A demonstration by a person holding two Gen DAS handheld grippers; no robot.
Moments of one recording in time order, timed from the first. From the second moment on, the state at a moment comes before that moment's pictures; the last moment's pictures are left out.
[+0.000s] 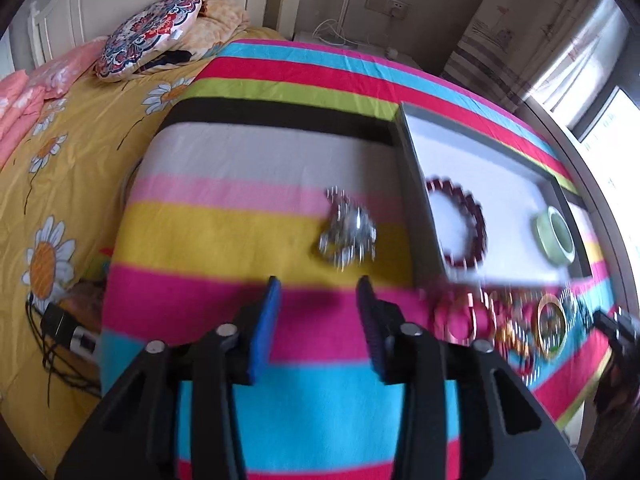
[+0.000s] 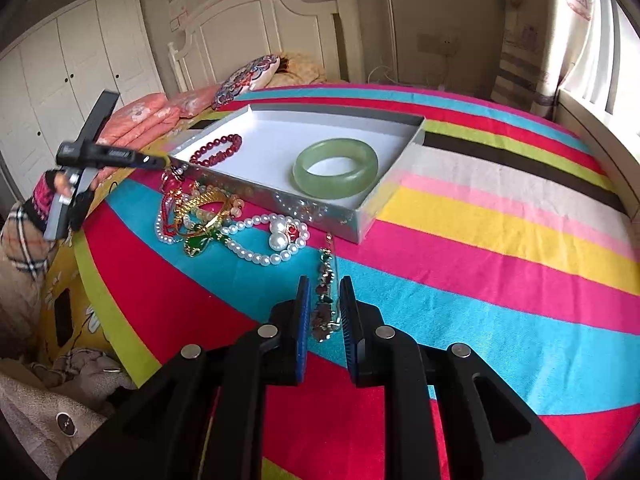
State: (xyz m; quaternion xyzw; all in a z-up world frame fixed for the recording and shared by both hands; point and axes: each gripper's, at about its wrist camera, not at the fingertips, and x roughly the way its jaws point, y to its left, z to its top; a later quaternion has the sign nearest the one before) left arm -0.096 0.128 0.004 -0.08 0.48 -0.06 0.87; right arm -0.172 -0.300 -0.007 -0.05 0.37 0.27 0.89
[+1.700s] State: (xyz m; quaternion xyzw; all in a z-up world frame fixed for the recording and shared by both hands) left arm -0.189 0.028 0.039 0.12 0.30 -0.10 0.94; right arm -0.180 -0.279 0.005 -0.05 0.36 0.24 0.90
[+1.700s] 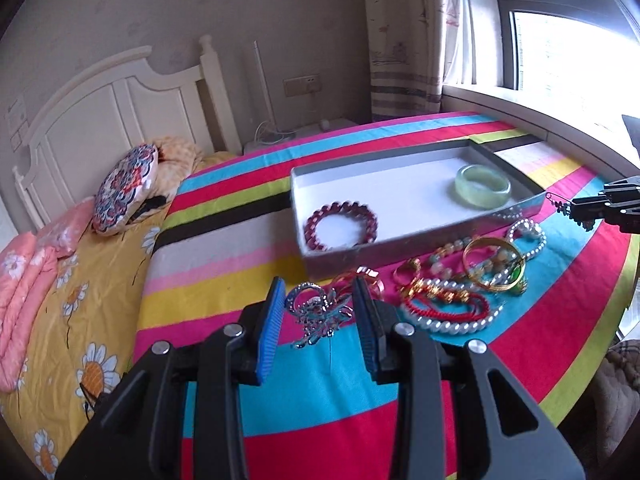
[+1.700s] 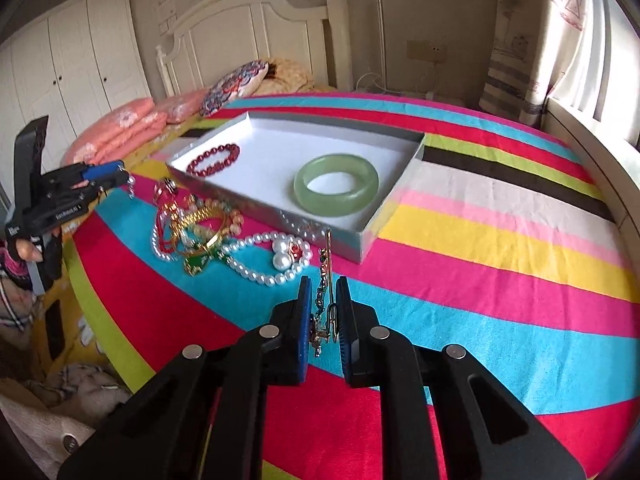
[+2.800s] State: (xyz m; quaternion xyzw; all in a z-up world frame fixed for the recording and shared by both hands) left arm -0.047 -0.086 0.021 0.13 0.35 -0.17 0.91; right arm 0.004 -0.180 0.017 -0.05 0.42 0.29 0.86
